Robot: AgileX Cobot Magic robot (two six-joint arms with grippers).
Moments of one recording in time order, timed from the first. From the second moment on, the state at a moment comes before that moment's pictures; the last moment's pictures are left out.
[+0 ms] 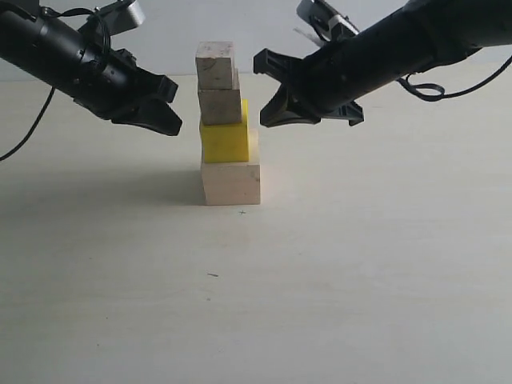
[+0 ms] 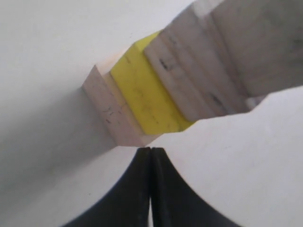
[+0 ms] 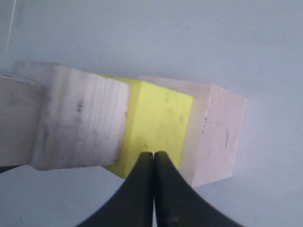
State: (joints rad) left arm -0.29 1.83 -1.28 -0.78 0.83 0.68; right arm 0.34 1.90 -1.27 1.04 0.70 -0.50
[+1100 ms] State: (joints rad) left arm -0.29 1.90 -1.35 -0.99 0.67 0.92; right arm 0.34 1.86 -1.27 1.04 0.73 -0.49
